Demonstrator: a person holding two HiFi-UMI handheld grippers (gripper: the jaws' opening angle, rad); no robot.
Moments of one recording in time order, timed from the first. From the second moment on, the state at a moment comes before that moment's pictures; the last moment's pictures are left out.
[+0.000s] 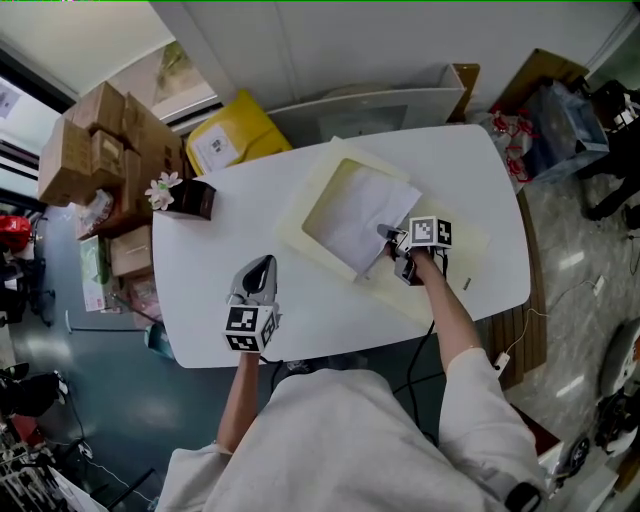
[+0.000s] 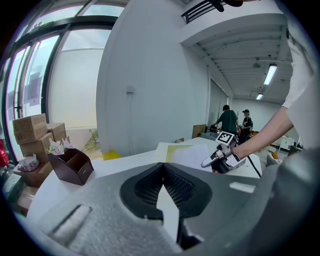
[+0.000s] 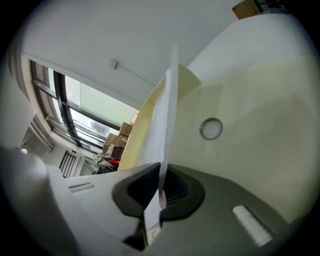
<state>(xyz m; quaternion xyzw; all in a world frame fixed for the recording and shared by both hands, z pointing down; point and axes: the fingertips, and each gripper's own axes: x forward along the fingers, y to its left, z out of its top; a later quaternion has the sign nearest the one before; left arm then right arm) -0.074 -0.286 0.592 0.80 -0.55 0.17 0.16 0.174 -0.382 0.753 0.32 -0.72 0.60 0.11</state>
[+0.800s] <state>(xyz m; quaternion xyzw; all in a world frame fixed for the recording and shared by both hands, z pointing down) -0.098 -0.294 0.597 0.78 -0.57 0.17 0.17 0.124 -0.408 0.759 0.27 -0.70 0.65 0.11</state>
